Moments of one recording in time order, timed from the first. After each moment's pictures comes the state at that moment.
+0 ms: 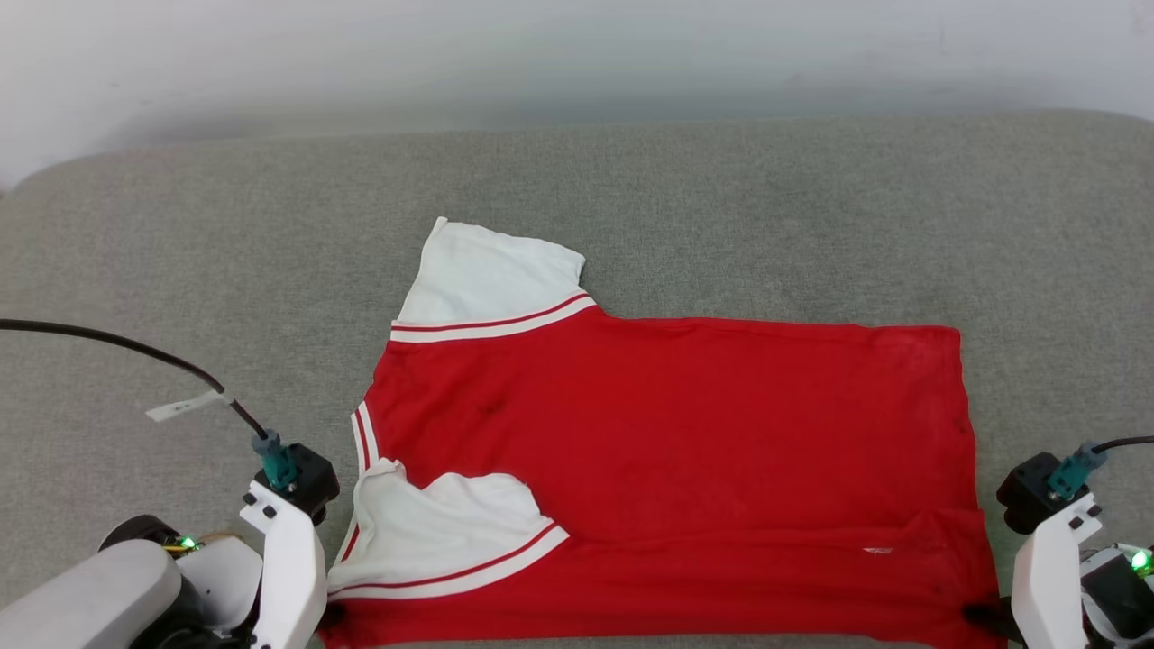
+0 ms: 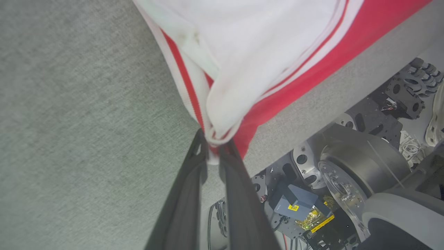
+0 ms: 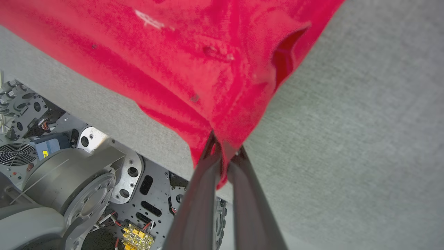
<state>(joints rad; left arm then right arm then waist) -0.54 0.93 -1.03 0.05 -1.10 -0.07 0.70 -0.31 -0.87 0.73 0.13 0.96 0.13 0.69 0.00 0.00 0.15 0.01</state>
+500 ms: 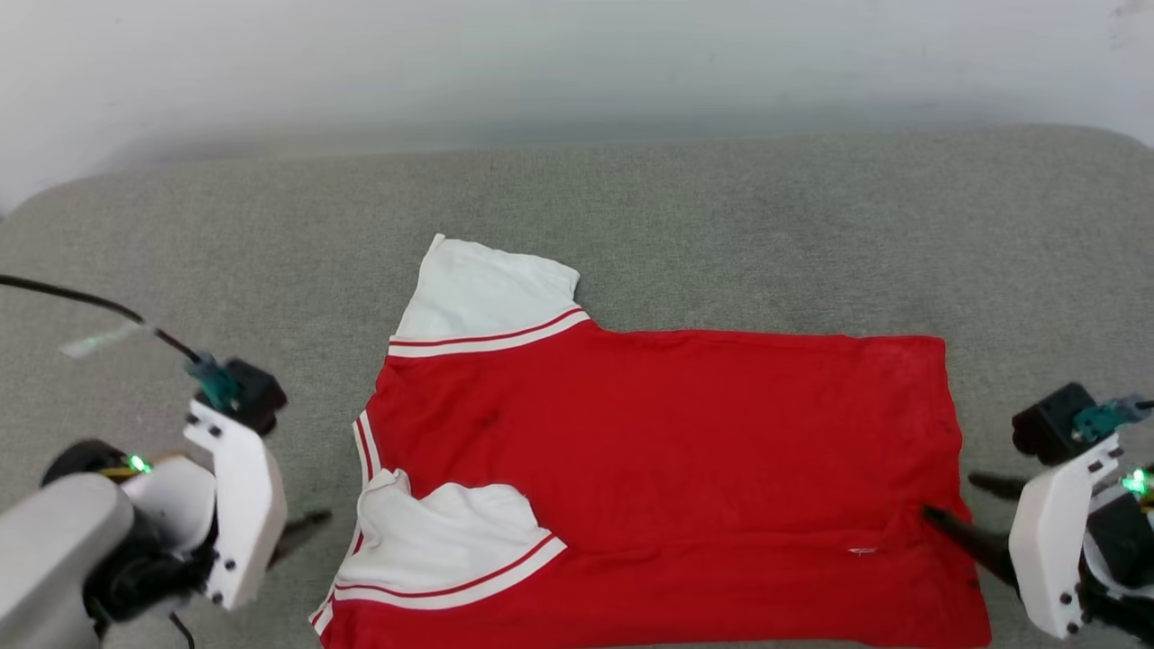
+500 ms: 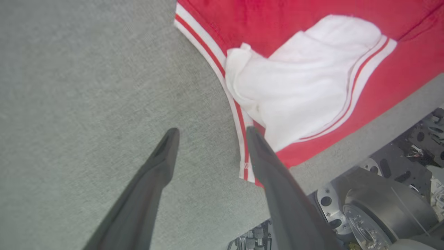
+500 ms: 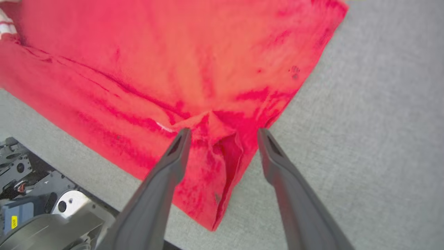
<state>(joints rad) -0.59 0.93 -0.97 0.12 -1.08 -0.07 0.61 -0.32 -0.81 0.64 0.13 0.86 0.13 0.51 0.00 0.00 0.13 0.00</state>
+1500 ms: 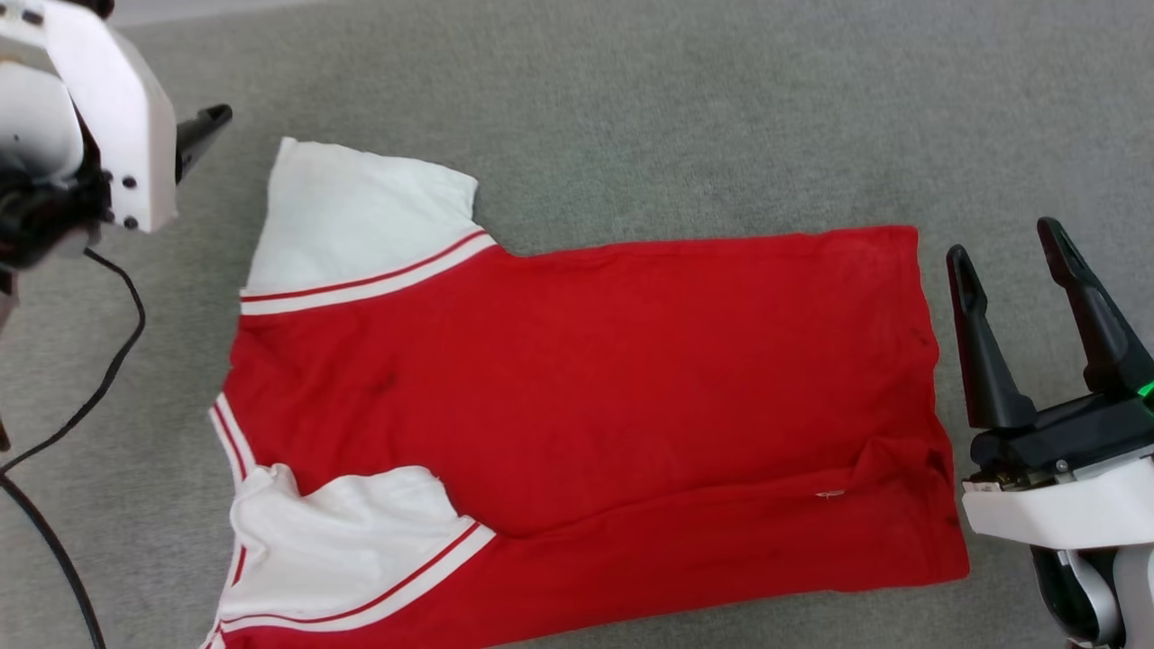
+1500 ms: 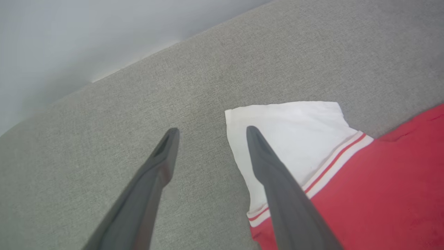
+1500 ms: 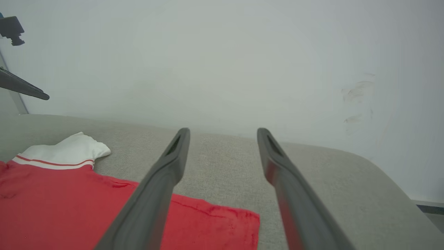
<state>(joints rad) -1.12 0.80 -0.80 0.42 -0.97 -0.06 0.60 -0.17 -0.27 0.09 -0.18 0.23 0.13 -0.21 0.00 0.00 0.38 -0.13</state>
